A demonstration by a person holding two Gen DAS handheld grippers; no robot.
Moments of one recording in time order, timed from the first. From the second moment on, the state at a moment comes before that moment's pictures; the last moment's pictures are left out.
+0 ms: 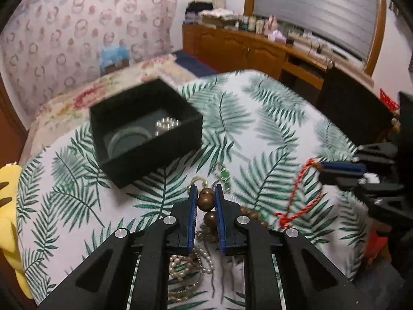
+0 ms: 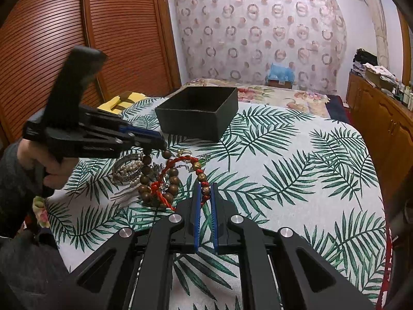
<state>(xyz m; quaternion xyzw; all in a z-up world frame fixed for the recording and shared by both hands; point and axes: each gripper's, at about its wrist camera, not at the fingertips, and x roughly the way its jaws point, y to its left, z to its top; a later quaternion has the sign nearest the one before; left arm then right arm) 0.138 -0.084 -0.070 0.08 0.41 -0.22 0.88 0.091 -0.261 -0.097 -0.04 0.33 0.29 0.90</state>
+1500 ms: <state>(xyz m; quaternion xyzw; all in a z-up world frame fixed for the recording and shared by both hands) 0.213 -0.042 0.025 0.04 0.29 -0.16 0.94 0.228 -0.184 -0.044 -0.12 0.29 0.31 0.90</state>
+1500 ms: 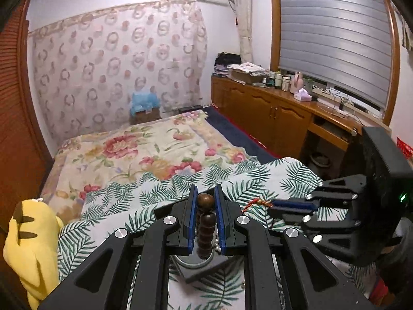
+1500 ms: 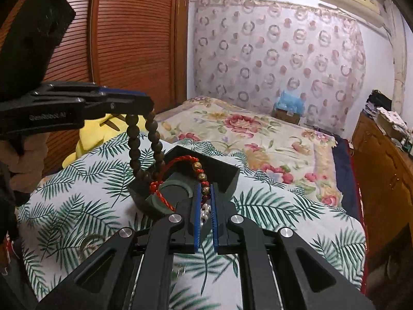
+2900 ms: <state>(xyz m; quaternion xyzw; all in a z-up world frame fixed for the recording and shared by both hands) 0.272 -0.037 -0.017 0.02 0.34 -0.18 0.92 0.248 -0.179 -0.074 -0.10 0.34 0.31 0.88</state>
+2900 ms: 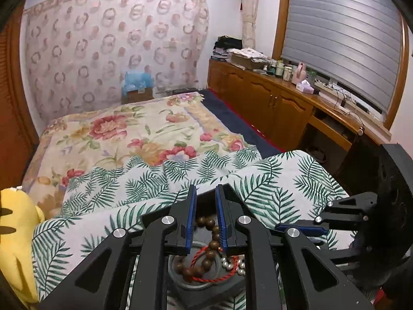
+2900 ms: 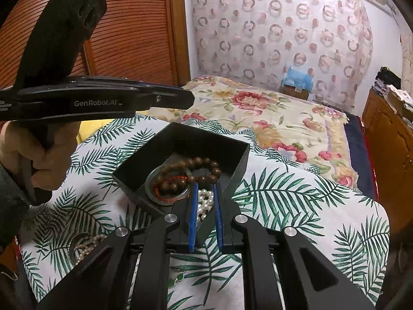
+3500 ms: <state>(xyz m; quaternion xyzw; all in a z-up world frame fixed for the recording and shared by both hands) 0.181 -0.007 -0.041 0.02 0.35 -0.16 0.92 0.177 -0.174 -0.089 -0.08 0.35 0.31 0.88</state>
